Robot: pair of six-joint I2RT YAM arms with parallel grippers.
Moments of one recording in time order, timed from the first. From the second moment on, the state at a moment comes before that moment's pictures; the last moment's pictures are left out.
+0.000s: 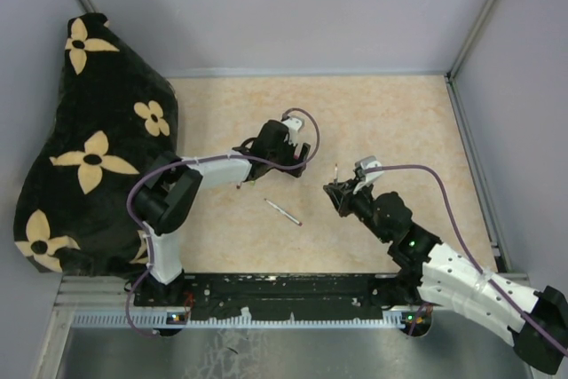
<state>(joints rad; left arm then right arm) -0.71 1.92 1.17 0.09 -0.03 -0.13 0.82 0.63 0.30 0.22 0.20 0.25</state>
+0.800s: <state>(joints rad) -0.71 1.95 1.17 0.06 0.03 -0.14 0.82 0.63 0.30 0.22 0.20 0.25</state>
